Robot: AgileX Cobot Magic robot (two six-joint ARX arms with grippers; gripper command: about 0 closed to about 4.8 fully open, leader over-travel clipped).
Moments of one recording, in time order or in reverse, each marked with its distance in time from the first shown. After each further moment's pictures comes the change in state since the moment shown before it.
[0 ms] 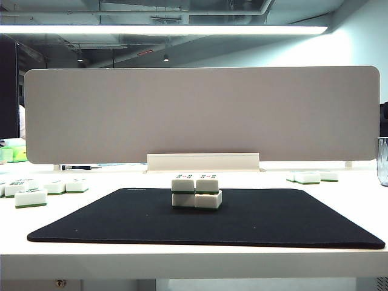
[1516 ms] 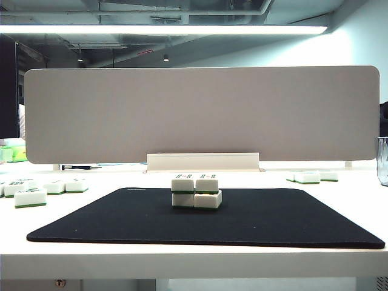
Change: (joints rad) left arm 0.000 0.000 0.000 0.000 0.000 -0.002; right arm -0.002 -0.004 -0.627 1.153 0.193 0.000
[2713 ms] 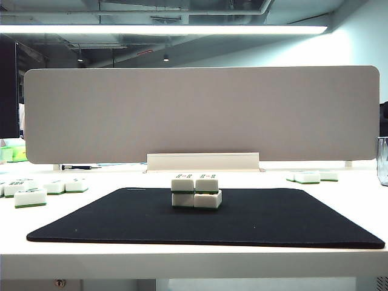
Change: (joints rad) left arm 0.000 0.000 0.000 0.000 0.000 0.000; right arm 0.001 0.000 -0.332 0.053 0.346 0.111
